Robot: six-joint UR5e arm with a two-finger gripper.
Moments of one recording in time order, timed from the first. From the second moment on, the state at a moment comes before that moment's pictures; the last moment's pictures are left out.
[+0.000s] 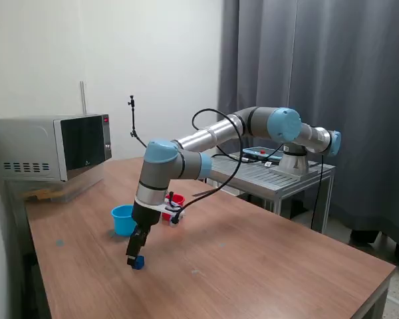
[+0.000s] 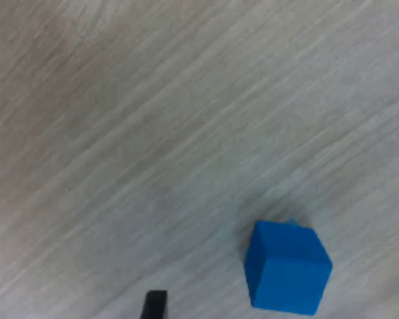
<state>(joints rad) 0.00 -0.27 0.49 -2.00 -1.73 -2.37</state>
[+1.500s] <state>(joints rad) 0.00 -0.28 0.51 -1.97 -1.67 -2.31</state>
